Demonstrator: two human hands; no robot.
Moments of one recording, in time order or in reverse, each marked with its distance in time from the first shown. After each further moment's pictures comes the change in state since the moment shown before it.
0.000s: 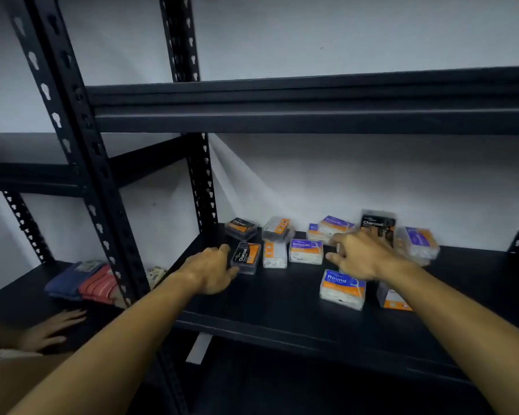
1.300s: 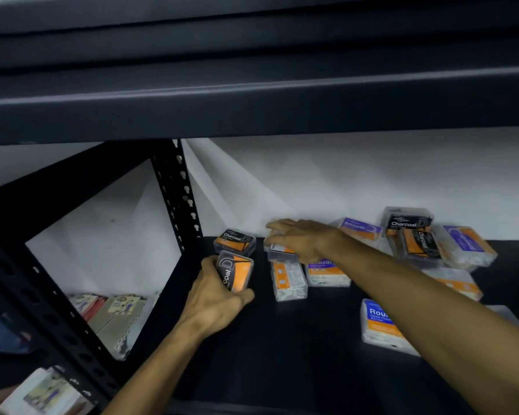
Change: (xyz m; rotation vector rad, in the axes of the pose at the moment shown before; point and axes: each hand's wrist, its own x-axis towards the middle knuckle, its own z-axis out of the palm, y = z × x) left_hand 0.090 -0.026 0.028 -0.699 0.075 -0.168; right_hand 0.202 -0.051 0.058 -0.334 -0.239 -0.427
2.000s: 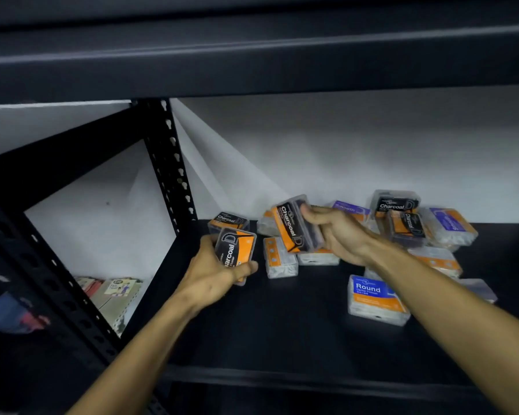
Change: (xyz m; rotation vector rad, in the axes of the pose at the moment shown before) left_hand -0.019 0.010 -0.003 -0.198 -0.072 0.070; right_hand -0.099 -0.036 -0.010 1.917 0.320 0.175
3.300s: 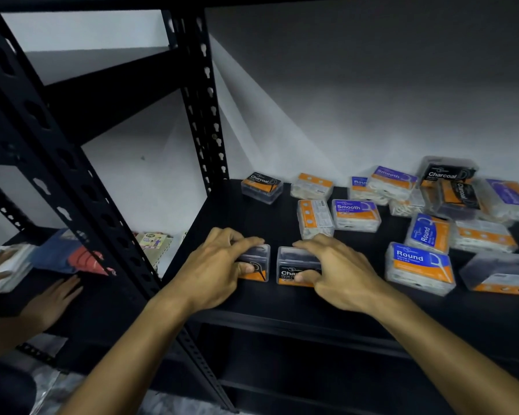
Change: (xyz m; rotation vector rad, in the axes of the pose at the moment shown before) left_hand -0.039 -0.061 -0.037 0.662 -0.112 0.418; right_hand -0.042 0.073 0.084 -1.239 0.098 -0.084
